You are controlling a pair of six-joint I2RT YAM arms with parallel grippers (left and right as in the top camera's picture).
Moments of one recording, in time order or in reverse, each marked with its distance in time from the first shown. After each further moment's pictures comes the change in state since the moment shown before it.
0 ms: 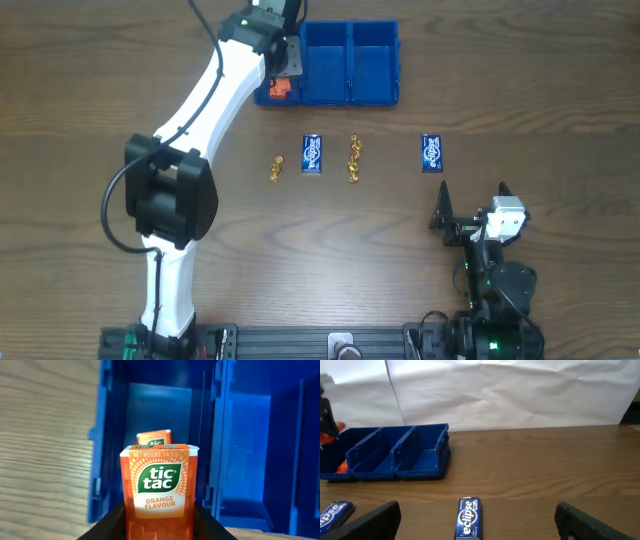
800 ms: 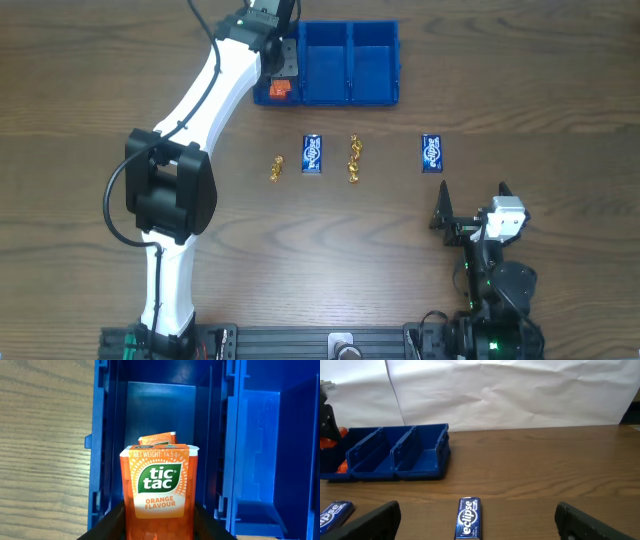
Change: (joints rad) left arm 0.027 0.023 0.000 0.016 0.039 0.045; right arm 0.000 0.000 0.000 0.000 0.000 0.000
